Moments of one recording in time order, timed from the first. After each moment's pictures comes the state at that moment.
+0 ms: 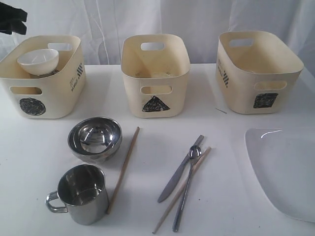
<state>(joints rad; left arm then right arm) 0.09 1.94 -1.88 -0.45 0.85 0.51 0.13 0.01 0.00 -0.09 0.23 -0.07</state>
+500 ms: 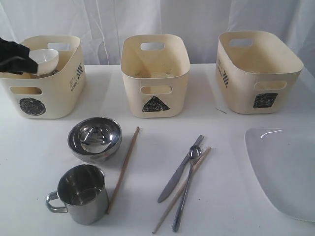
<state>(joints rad) 0.03 1.50 -1.16 -0.75 0.72 0.74 0.13 0.01 0.00 -0.09 0.23 -0.07</state>
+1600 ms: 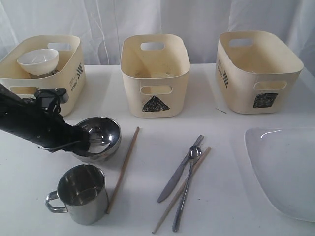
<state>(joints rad) -0.24 1.79 -0.90 -0.89 0.37 0.83 0.13 0.01 0.00 -0.09 0.23 -0.07</state>
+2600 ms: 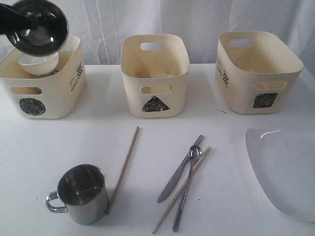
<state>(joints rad) -0.04 1.58 -1.27 -0.83 0.17 0.92 0.13 0.01 0.00 -0.09 0.23 -0.07</state>
